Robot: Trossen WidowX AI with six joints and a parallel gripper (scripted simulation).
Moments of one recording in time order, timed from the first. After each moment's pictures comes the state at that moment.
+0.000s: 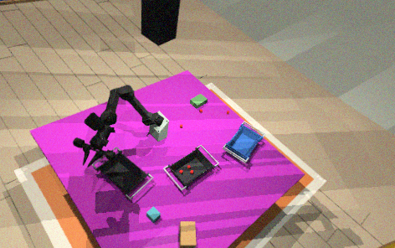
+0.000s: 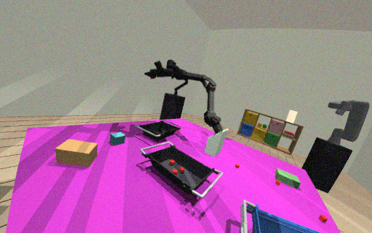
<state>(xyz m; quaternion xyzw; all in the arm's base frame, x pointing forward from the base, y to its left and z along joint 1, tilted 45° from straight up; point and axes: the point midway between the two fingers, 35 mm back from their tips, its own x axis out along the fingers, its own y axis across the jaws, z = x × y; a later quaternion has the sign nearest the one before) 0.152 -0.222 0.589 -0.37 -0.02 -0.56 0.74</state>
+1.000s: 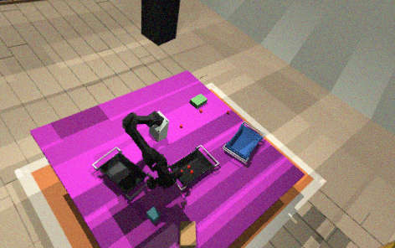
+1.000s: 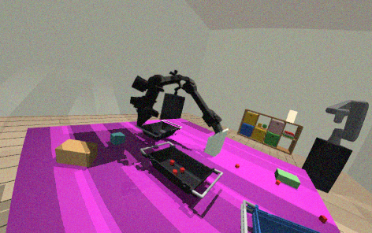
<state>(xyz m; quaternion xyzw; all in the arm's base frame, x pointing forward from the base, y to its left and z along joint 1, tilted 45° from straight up) 0.374 -0.234 0.212 -0.15 0.51 -0.36 0.76</state>
